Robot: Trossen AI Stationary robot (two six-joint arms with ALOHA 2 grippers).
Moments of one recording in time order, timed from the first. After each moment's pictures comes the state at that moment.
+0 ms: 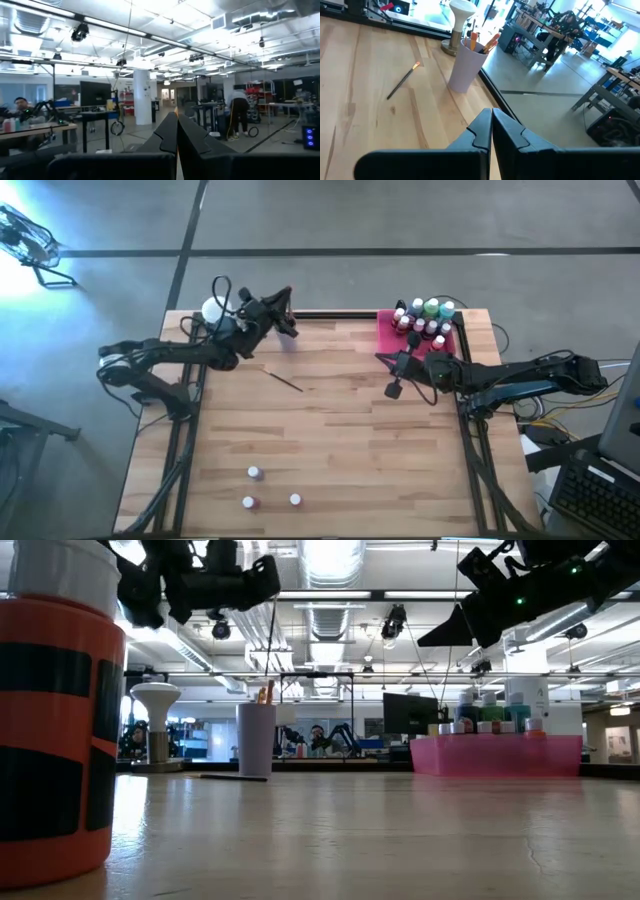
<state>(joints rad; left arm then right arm) 0.42 1.38 0.67 1.22 -0.36 0.21 -0.10 0.96 0.42 0.30 0.42 -0.27</state>
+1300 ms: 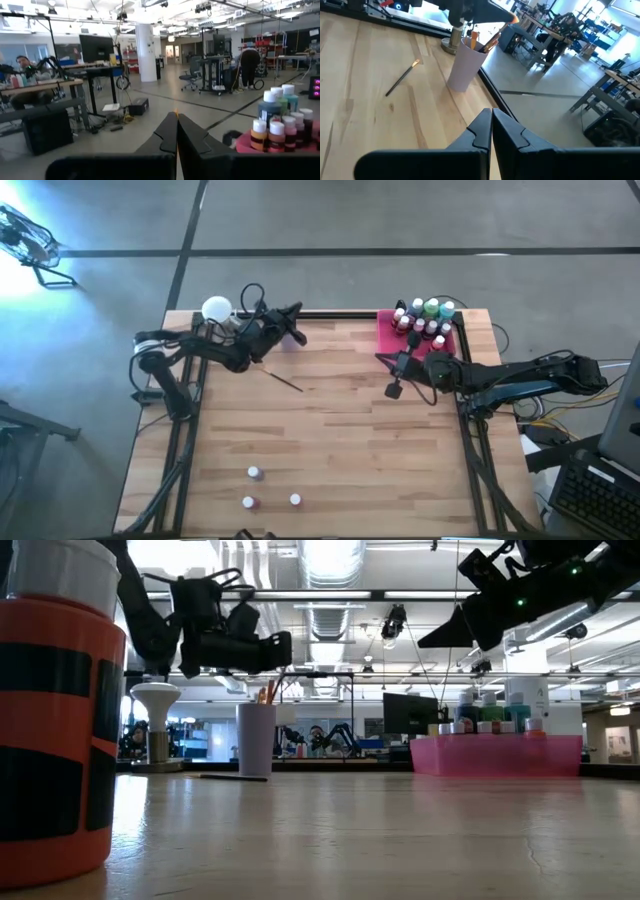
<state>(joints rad) 0.49 1.67 0.63 1.28 -0.36 0.13 -0.10 0.96 0.42 0.29 0.42 -0.29</state>
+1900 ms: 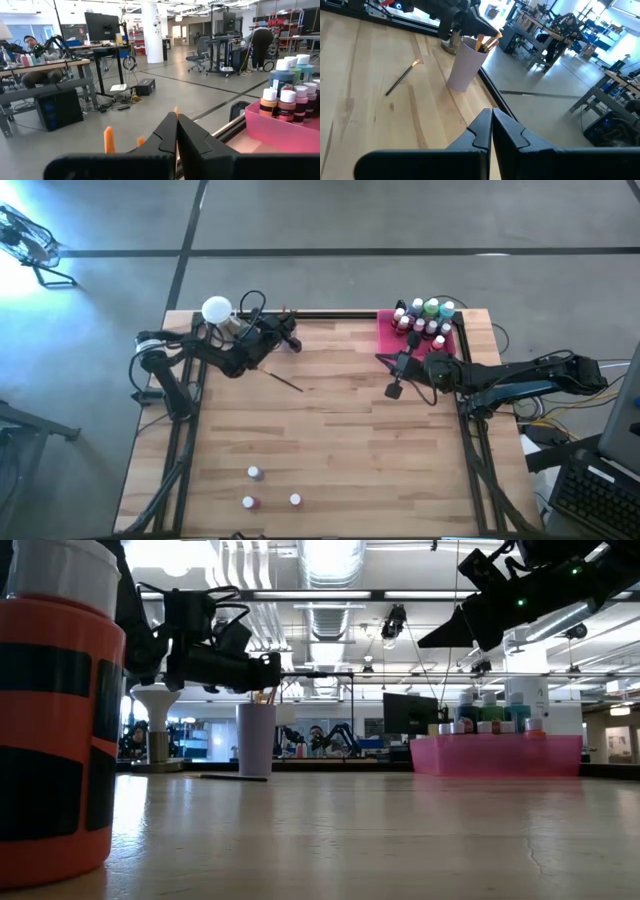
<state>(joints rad) 0.49 1.68 0.53 1.28 -0.41 0.09 -0.10 0.96 0.42 0.30 0.42 -0.30</state>
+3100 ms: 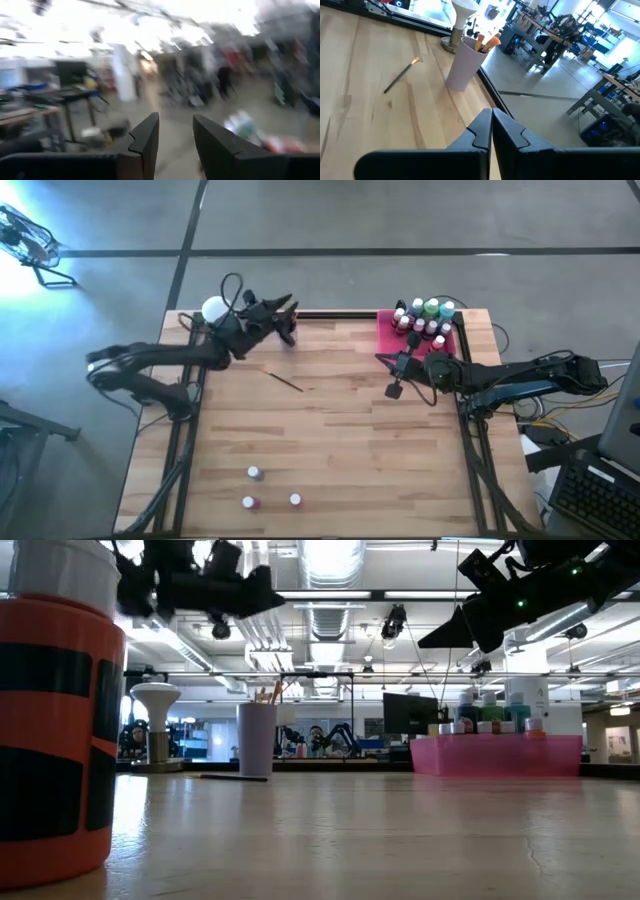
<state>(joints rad) 0.43 1.30 0.65 0.97 -0.27 0.20 -0.10 0.96 0.42 0.30 0.42 -0.32</state>
